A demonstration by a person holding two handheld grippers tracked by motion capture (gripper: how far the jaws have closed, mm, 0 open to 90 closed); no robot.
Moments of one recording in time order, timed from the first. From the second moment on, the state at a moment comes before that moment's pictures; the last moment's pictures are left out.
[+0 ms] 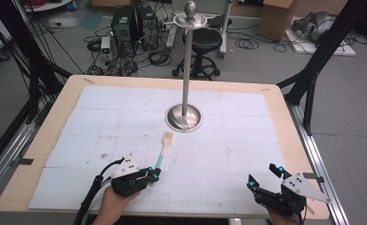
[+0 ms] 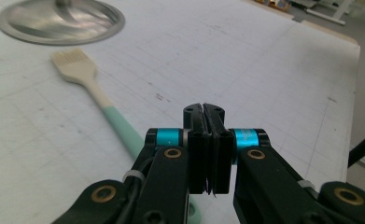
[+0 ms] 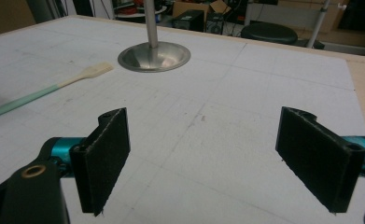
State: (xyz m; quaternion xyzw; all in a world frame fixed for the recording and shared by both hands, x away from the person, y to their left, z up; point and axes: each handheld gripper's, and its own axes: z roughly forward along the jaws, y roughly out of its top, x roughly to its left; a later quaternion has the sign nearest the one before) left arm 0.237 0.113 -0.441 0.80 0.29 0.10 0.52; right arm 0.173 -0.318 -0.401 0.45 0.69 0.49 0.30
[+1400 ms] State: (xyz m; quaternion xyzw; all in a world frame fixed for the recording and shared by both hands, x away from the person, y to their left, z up) left arm 0.264 0.163 -0.444 0.81 0.39 0.14 0.41; right arm 0.171 -0.322 -0.401 0.46 0.68 0.49 0.30
